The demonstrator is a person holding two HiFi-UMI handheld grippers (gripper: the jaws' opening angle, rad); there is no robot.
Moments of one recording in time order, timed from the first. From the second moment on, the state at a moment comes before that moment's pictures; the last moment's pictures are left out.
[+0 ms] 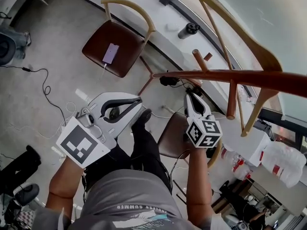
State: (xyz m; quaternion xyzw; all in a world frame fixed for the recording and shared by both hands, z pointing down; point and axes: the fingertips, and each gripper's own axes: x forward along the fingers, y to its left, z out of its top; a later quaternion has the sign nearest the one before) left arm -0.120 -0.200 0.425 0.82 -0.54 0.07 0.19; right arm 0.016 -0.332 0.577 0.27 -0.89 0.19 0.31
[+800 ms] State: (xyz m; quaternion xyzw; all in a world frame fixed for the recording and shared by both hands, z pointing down) left arm -0.141 -0.191 0.487 0.80 -0.57 0.08 0.19; right arm 0.005 -0.369 0.736 0.26 -0.87 0.18 0.39
